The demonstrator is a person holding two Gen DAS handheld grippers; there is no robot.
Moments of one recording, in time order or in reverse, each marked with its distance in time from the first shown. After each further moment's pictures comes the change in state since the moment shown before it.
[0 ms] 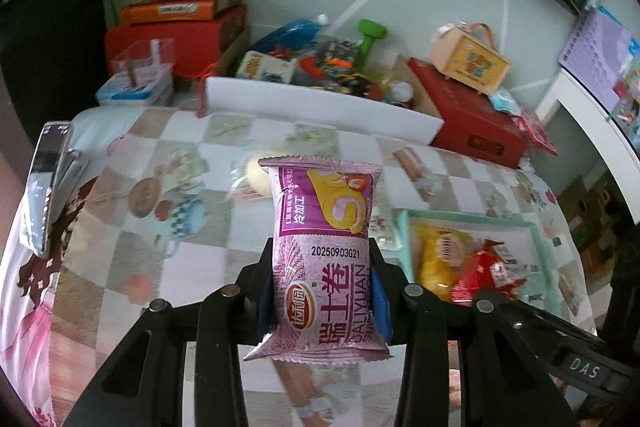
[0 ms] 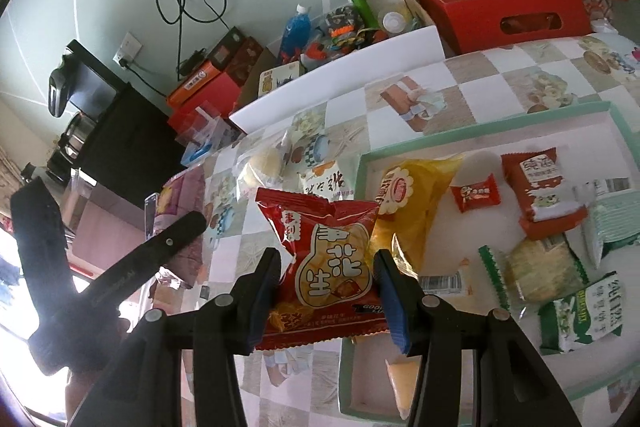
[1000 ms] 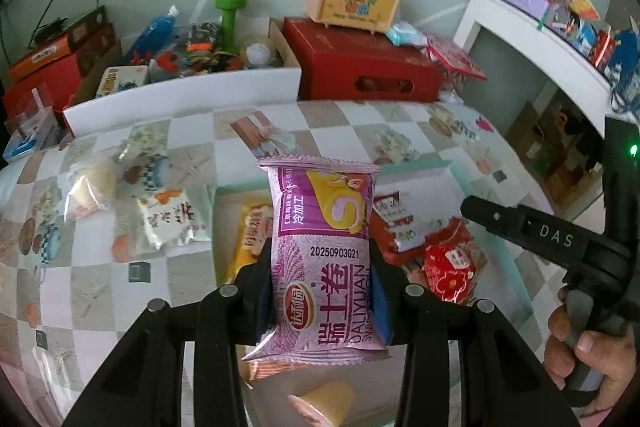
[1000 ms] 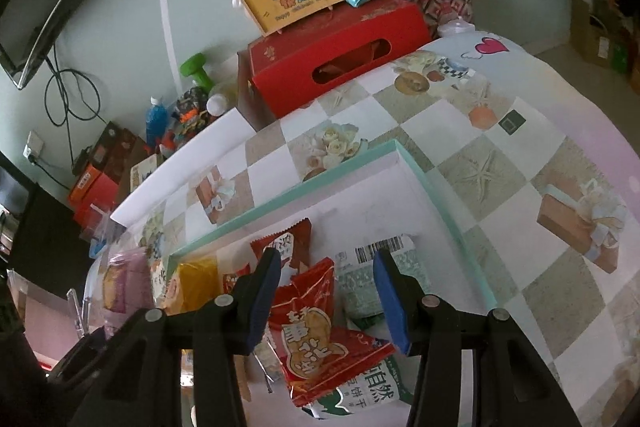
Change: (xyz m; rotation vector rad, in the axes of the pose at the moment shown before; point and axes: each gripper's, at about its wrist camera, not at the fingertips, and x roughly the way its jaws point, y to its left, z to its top) left arm 0.046 -0.151 -0.030 0.255 0.086 -0.140; right arm -0.062 -0.143 0.028 0.222 -0.148 -0.318
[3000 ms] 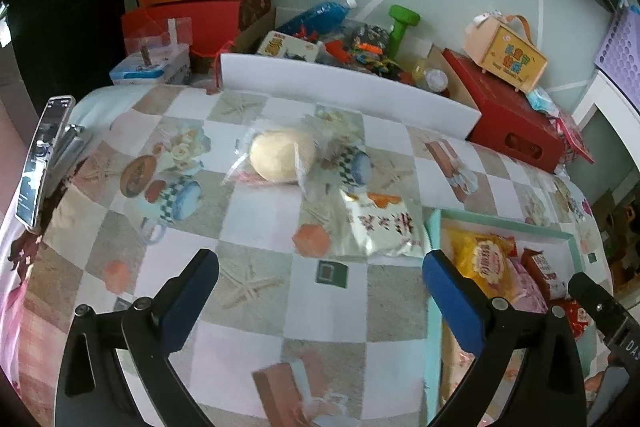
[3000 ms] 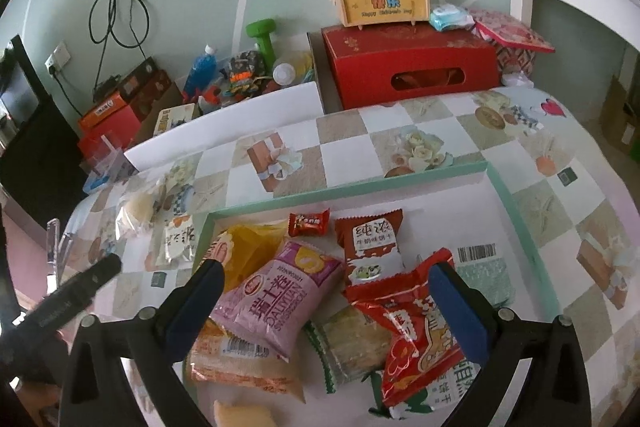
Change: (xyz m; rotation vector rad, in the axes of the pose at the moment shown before) left arm -0.022 0.149 -0.019 -0.327 -0.071 0.269; right arm 0.013 0.090 -0.031 -0.283 -0.056 -0.040
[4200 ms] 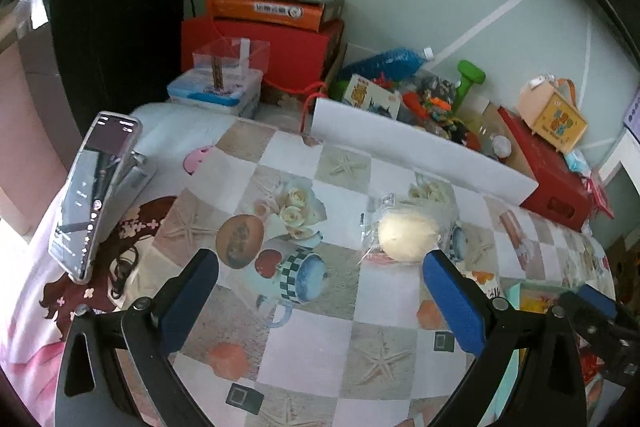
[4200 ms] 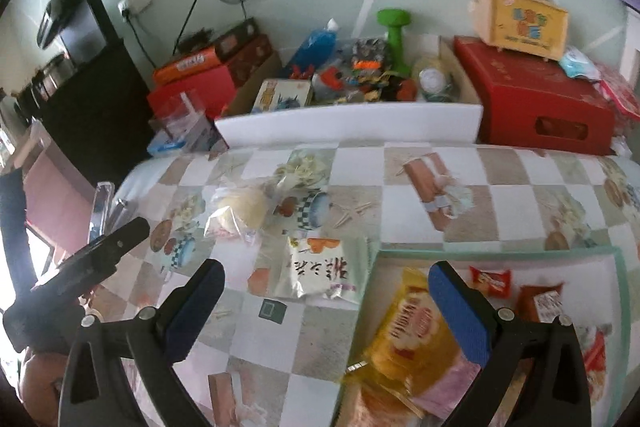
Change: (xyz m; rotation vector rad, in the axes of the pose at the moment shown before) left arm 0.000 0.106 0.047 -0.096 -0.069 0.039; right arm 0.050 0.142 0.032 -0.224 0.091 0.192
